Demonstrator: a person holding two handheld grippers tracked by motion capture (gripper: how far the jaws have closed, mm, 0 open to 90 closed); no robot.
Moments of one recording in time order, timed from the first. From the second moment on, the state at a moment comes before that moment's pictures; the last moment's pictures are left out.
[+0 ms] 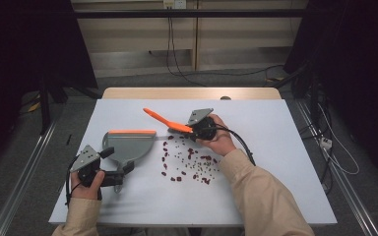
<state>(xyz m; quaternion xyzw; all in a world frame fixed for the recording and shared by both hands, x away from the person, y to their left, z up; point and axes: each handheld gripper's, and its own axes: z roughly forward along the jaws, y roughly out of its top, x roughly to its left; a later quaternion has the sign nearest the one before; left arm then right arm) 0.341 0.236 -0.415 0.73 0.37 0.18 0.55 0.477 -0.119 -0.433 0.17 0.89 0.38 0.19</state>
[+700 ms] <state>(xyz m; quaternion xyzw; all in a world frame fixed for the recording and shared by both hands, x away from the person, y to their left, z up) 0.339 0.236 -0.412 0.73 0.36 0.18 0.55 0.423 -0.131 -0.428 0.11 0.91 0.38 0.16</state>
